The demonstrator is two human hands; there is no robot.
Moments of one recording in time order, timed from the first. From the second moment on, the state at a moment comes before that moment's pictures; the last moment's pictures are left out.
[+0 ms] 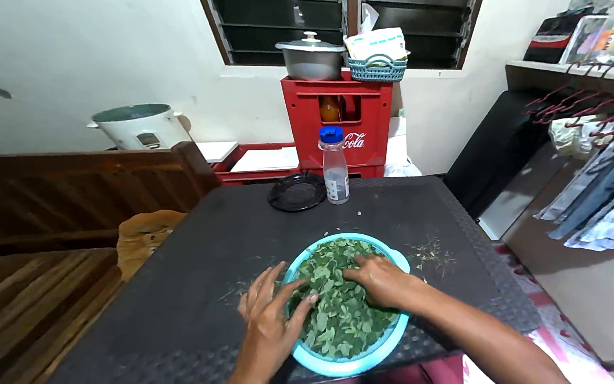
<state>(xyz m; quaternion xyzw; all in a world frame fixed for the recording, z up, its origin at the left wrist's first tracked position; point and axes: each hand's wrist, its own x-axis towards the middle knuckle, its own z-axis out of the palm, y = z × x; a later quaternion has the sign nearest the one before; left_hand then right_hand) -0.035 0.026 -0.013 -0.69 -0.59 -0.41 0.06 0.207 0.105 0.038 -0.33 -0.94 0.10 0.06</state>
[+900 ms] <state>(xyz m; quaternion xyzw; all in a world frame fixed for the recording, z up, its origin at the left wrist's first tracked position) -0.036 0.019 -0.014 -0.68 -0.57 -0.45 0.04 0.247 0.149 0.089 -0.35 -0.88 0.33 0.05</state>
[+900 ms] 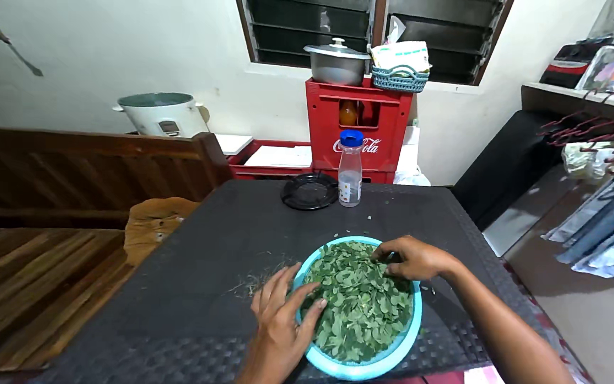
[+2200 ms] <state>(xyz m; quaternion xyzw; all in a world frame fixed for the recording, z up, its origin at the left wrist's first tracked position) -0.011 0.027 0.017 -0.72 -0.56 -0.40 0.11 0.253 0.074 0.021 -0.35 -0.88 0.09 0.32</state>
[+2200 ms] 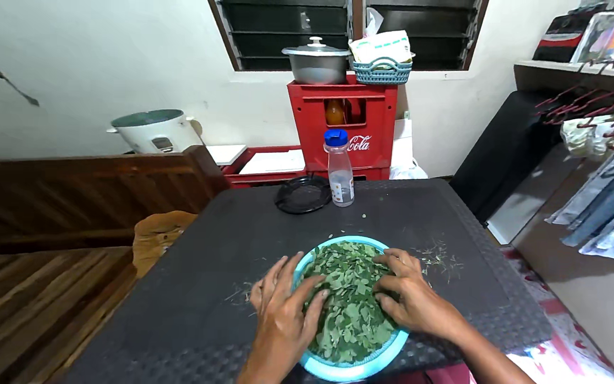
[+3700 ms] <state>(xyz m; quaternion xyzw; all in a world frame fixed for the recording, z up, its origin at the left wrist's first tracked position) 0.005 -0.001 -0.003 -0.72 -0.54 -0.43 -0.05 0.204 0.060 0.014 -0.17 -0.84 0.26 0.44</state>
